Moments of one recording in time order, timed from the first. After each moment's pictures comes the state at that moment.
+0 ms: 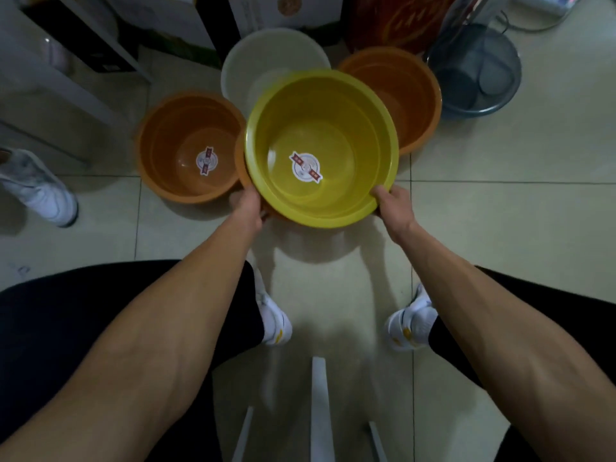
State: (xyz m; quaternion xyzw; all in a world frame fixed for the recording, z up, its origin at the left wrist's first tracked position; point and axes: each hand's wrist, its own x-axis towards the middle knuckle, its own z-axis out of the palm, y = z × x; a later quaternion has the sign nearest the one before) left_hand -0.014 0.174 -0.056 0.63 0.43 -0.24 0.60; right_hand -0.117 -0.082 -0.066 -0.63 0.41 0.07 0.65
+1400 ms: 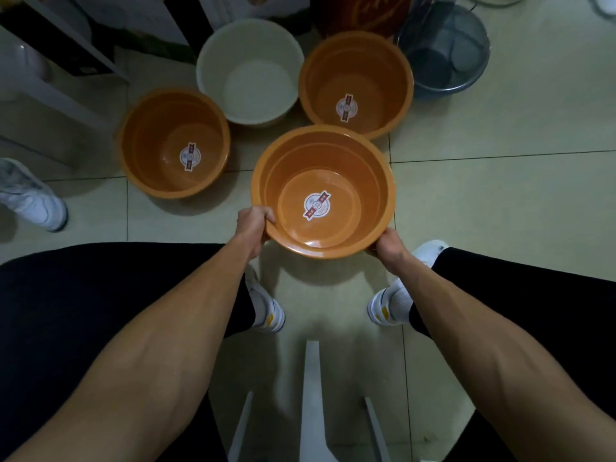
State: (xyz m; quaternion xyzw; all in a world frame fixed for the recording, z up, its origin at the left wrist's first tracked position) left_hand -0.085 0.156 -0.029 0.68 0.34 -0.35 0.55; right_hand -0.231 -0.088 -0.115 -0.61 0.49 0.20 0.60
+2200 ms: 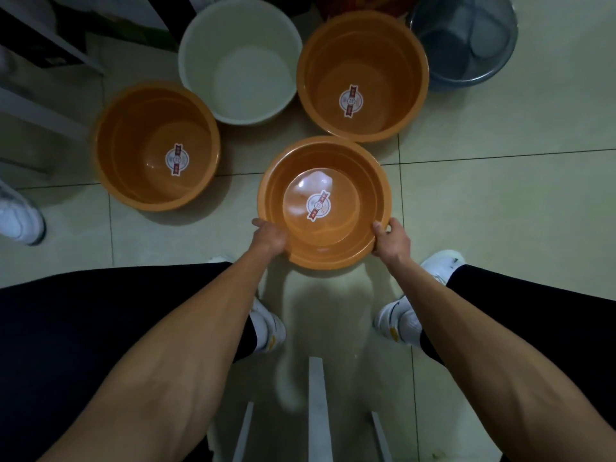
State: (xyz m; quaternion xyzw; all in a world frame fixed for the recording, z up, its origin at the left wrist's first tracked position) left_hand -0.068 0.123 -0.078 0.82 0.21 -0.48 0.25; right_hand -0.194 -0.093 -0.141 -0.70 0.52 0.17 0.46
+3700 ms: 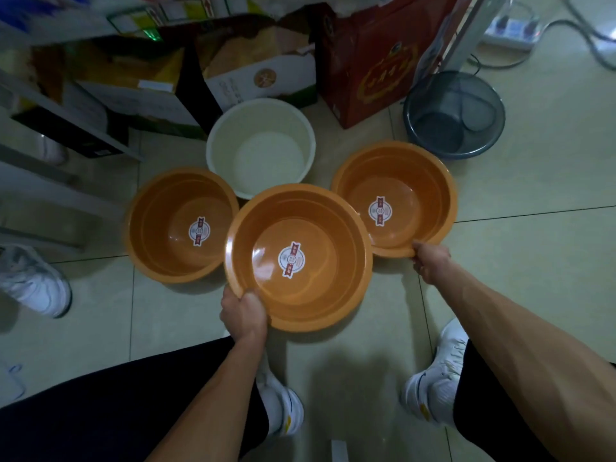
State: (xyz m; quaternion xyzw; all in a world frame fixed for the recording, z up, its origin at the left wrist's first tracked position) left_hand -0.058 0.161 -0.028 0.80 0.40 -0.13 0.43; right_hand -0.103 -0.177 -0.140 -0.49 0.66 0.06 0.57
